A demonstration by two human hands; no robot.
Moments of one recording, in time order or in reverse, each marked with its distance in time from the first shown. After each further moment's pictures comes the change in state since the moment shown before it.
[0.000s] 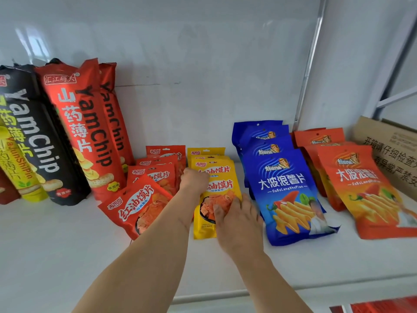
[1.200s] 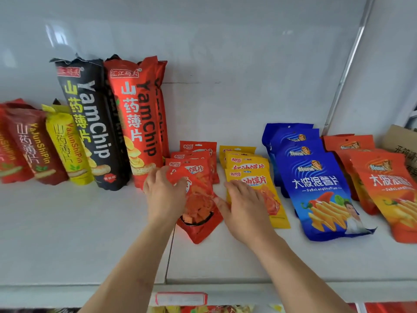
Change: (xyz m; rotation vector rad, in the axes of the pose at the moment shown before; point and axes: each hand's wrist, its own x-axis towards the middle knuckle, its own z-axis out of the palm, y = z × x) left_hand -0.093 -0.077 -0.145 -0.024 0.410 0.303; right_hand -0.015 -0.056 0.008 -0.077 0.150 -0.468
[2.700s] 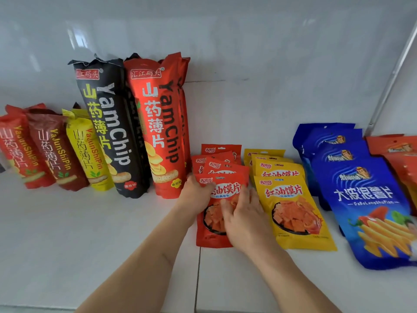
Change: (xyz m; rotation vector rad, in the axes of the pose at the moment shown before) left_hand 0.064 -0.021 0.028 -0.188 -0.399 -0.179; right_hand 0.032 -0.055 0.028 0.270 -0.144 0.299
